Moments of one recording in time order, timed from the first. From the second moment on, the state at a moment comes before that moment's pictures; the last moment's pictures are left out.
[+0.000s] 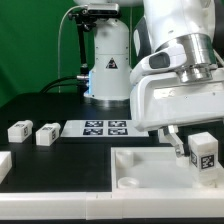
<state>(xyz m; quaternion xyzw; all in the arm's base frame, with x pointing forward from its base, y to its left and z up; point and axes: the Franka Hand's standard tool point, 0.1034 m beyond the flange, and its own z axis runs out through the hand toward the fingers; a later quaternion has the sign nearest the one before) 0.619 0.123 0.075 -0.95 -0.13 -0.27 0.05</state>
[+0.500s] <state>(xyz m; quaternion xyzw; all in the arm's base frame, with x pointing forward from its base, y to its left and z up) 0.626 0.117 0.079 -0.98 -0.14 -0.11 0.06</state>
